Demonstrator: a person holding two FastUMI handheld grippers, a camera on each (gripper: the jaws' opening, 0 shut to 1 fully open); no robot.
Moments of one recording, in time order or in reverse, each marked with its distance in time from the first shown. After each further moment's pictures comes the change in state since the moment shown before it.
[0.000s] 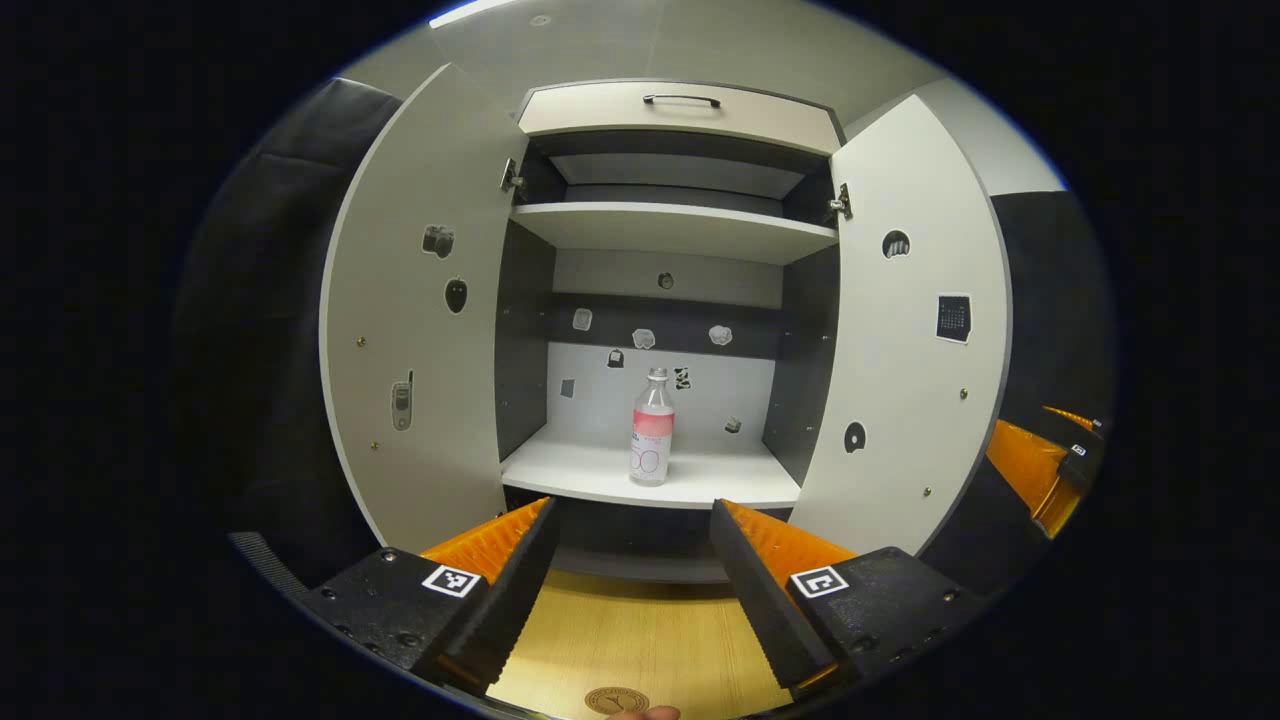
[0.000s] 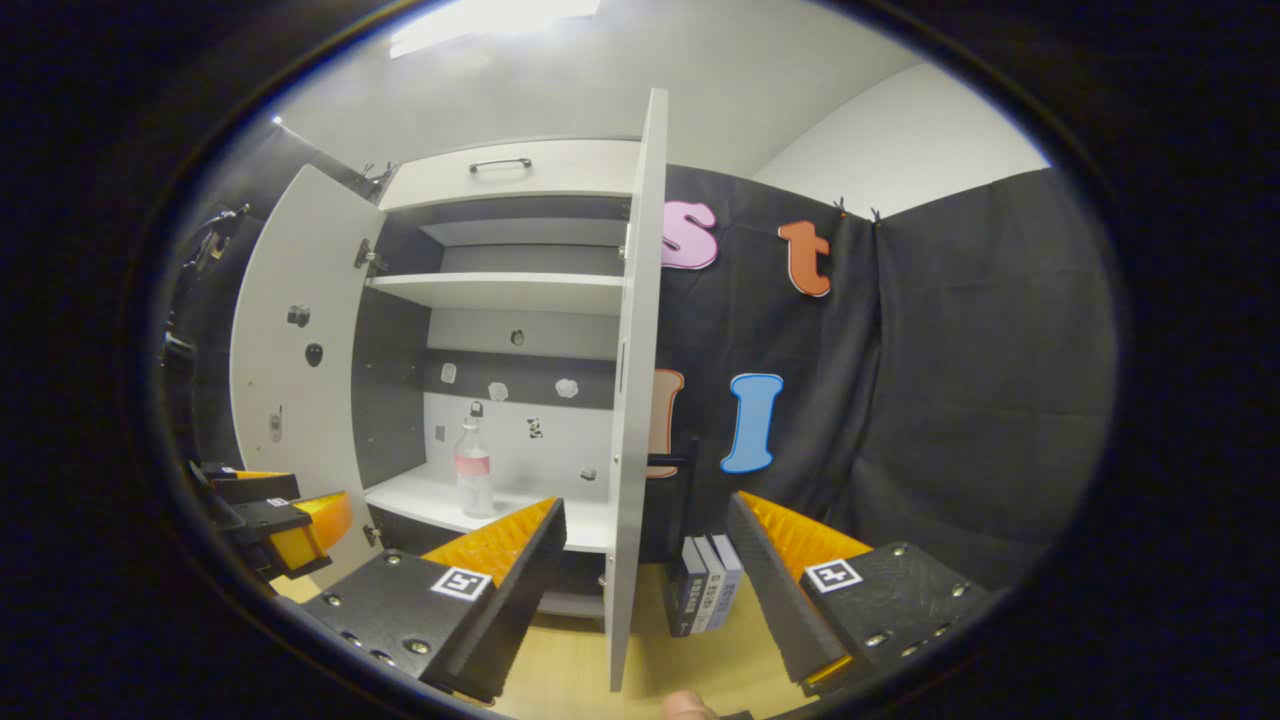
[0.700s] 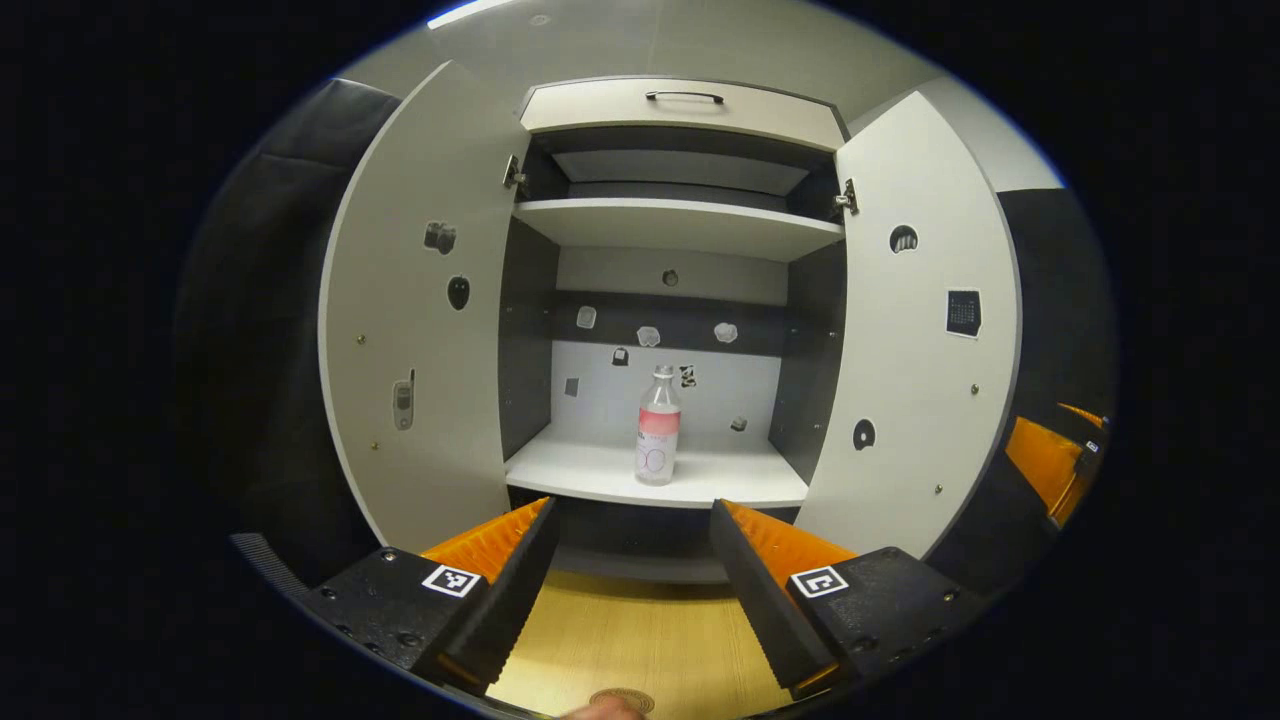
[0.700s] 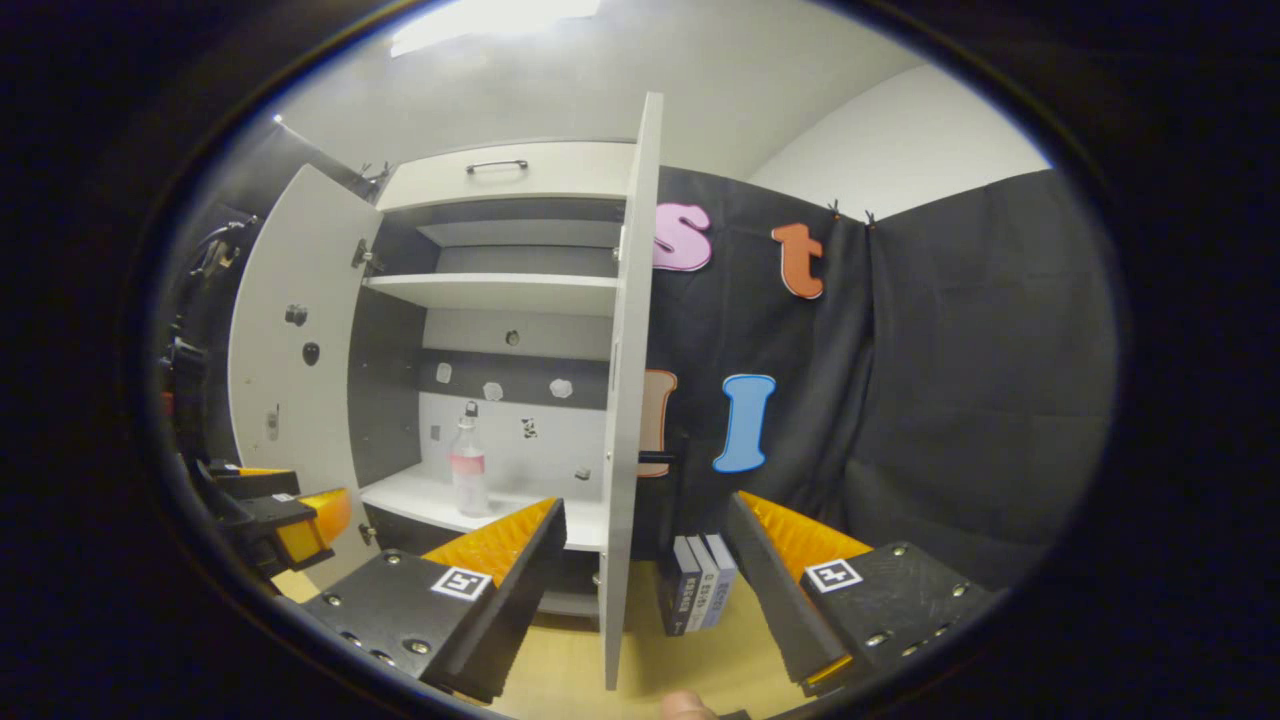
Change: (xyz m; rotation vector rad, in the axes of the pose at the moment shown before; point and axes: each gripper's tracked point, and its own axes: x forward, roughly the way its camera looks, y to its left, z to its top) left arm 0.020 0.002 0.006 0.021 -0.022 -0.001; right arm -0.009 -0.012 -0.002 -0.009 -0.005 -0.030
